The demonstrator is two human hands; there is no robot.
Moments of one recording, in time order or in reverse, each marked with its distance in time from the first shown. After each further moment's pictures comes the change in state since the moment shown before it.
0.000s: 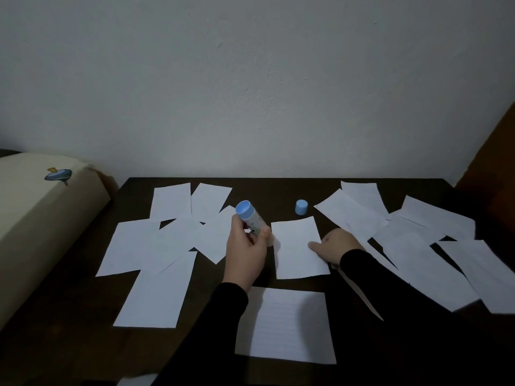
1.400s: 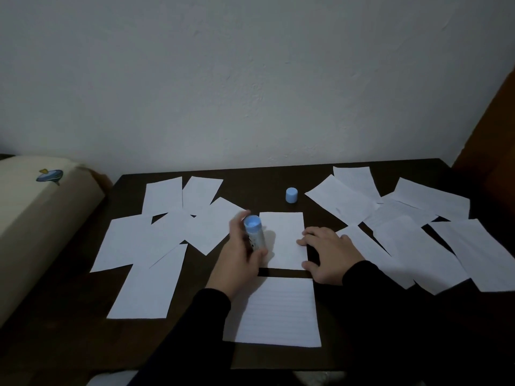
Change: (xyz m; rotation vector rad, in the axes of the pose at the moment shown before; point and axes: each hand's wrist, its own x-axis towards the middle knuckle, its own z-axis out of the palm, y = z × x) left_hand -0.017 -0.021 0.000 0.375 -0.214 0.137; right_hand -0.040 0.040 0.004 -0.301 -0.007 -0.560
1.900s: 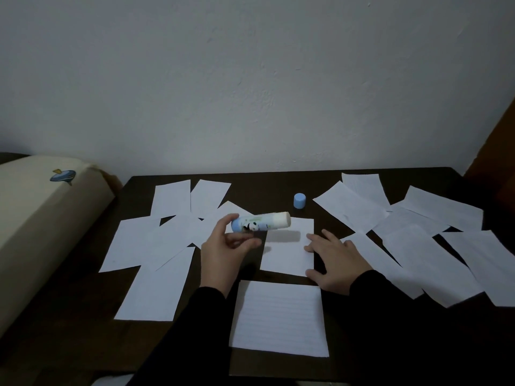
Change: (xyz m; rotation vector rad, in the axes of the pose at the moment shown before) left_hand 0.008 -0.011 -0.019 -0.364 0.306 -0.109; right_hand 0.007 -0.002 0.002 -0.017 -0.049 -0.010
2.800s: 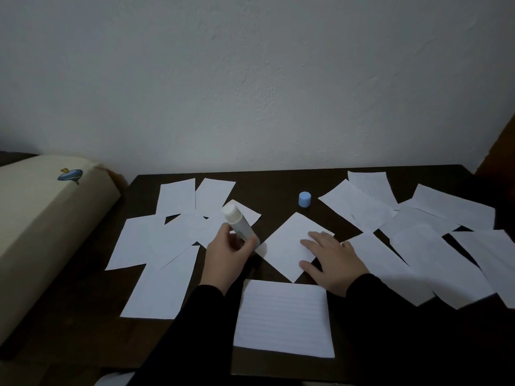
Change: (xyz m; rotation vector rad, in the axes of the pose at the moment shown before) left_hand 0.003 0.000 -0.003 0.199 -0.048 -0.137; right_hand 0.005 -0.010 0.015 -0.022 0.088 -0.003
